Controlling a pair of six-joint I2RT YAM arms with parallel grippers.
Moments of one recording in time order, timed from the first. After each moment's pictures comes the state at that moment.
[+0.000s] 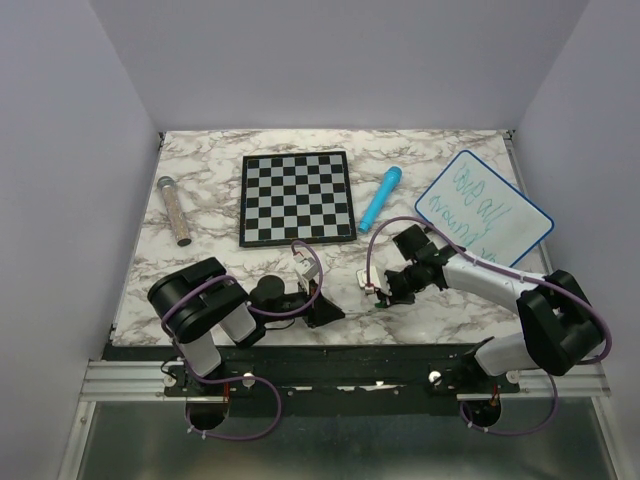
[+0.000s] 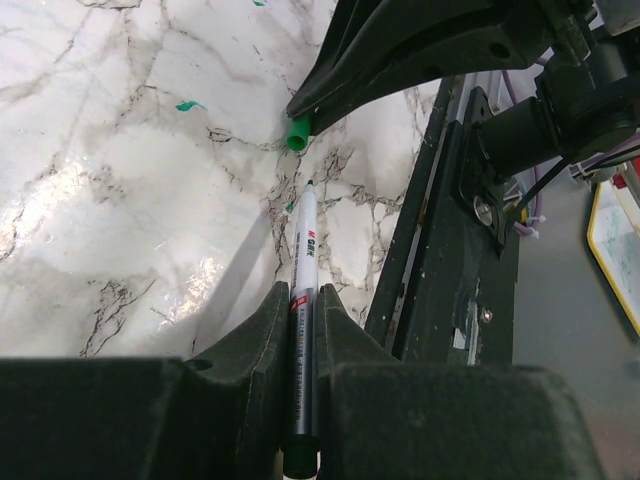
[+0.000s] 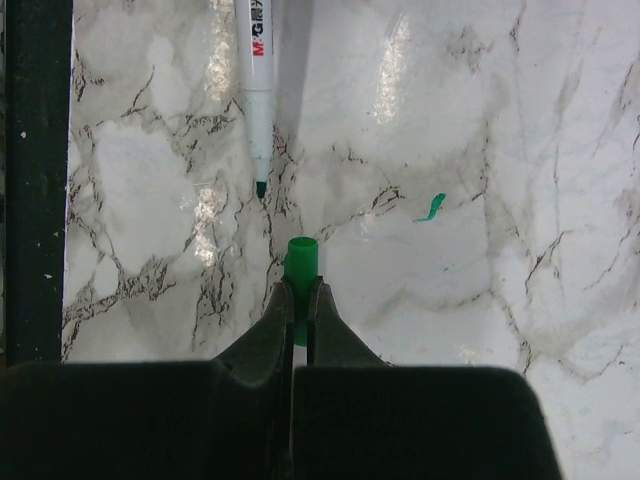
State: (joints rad) left arm -0.83 1.71 0.16 1.33 0.48 -0.64; right arm 0.57 1.41 0.70 -0.52 -0.58 -1.11
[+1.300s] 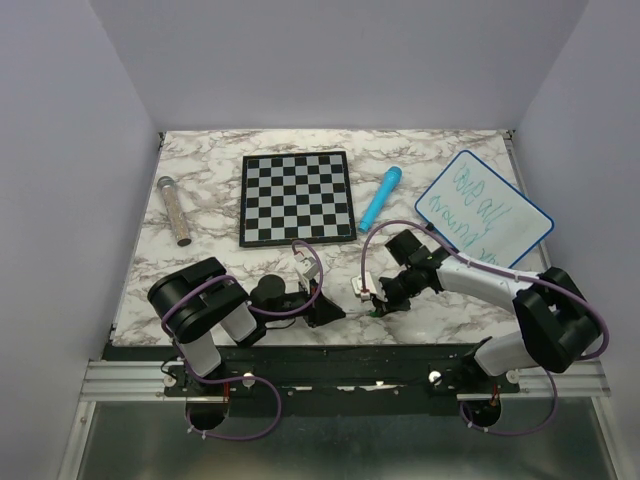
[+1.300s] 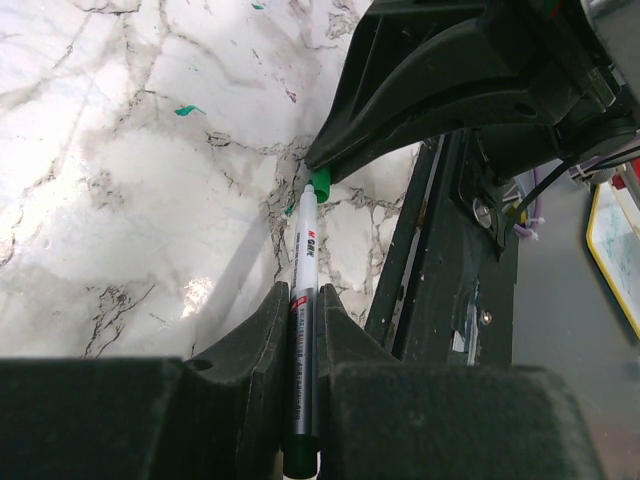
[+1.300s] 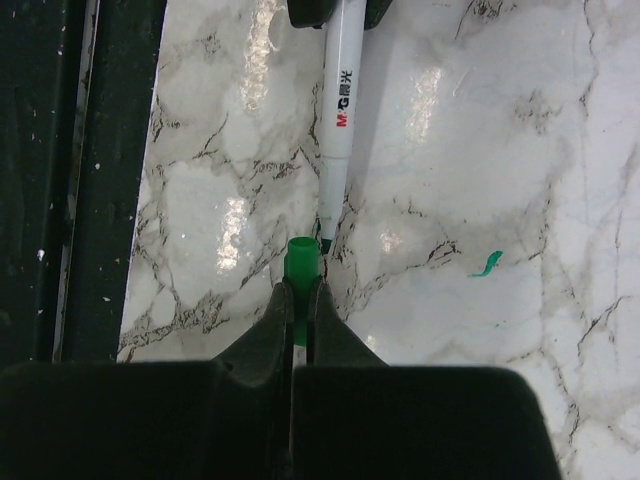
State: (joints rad) left arm -0.83 1.71 0.17 1.33 0.48 -0.64; right arm 0.63 1.43 0.70 -0.54 -0.63 -1.09
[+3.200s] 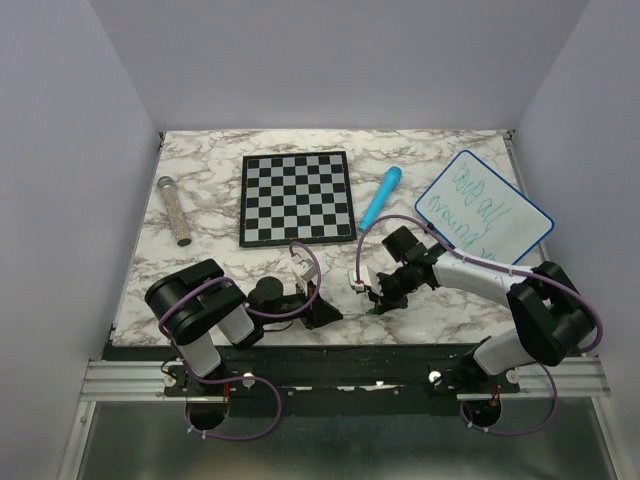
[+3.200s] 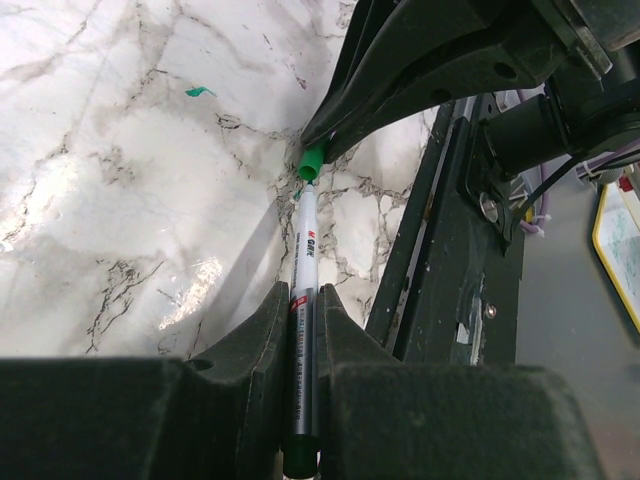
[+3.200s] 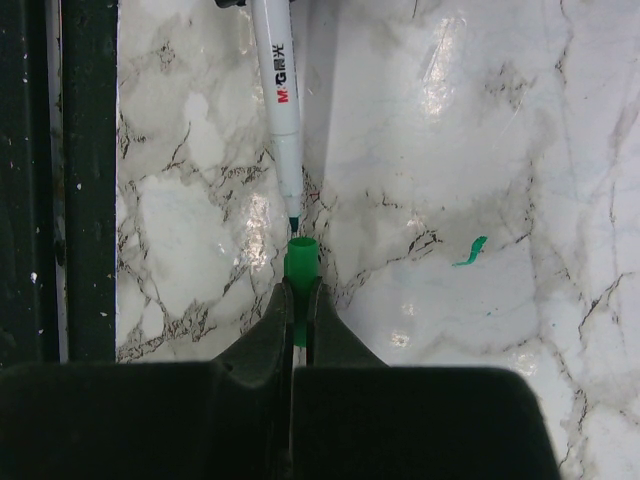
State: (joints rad) left arm -0.83 1.69 0.14 1.32 0.47 -0.64; right arm 0.64 1.48 0.74 -0.53 -0.60 -0.98
